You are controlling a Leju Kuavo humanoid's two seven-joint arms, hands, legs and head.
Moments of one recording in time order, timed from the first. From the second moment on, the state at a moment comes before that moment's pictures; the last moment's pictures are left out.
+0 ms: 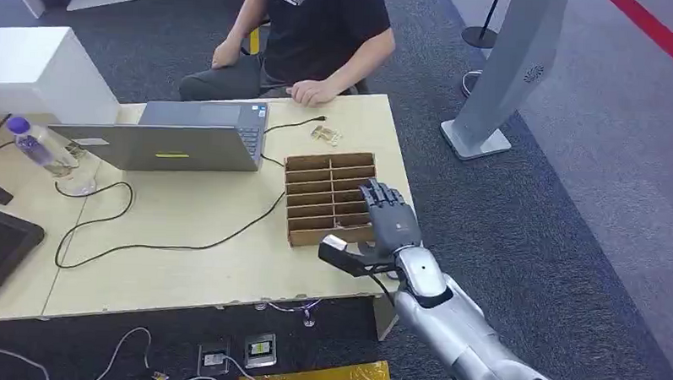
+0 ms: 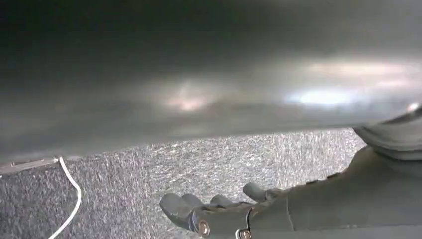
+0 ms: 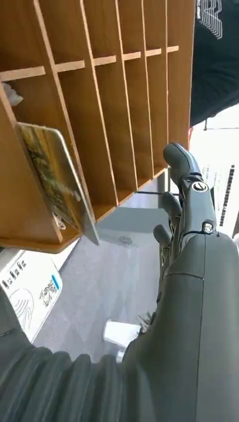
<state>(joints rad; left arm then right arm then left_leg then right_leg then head) -0.23 0.16 -1.16 -0.18 1.03 0.21 -0.03 -0.58 -0.01 0.74 -0.67 0.99 -0.31 0.16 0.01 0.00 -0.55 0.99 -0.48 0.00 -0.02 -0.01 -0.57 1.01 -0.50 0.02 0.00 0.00</state>
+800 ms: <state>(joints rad) -0.23 0.16 -1.16 -0.18 1.03 0.21 -0.03 -0.61 0.01 0.74 -0.60 0.97 -0.32 0.10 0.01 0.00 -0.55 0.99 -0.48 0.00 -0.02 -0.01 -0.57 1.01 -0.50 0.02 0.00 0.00</state>
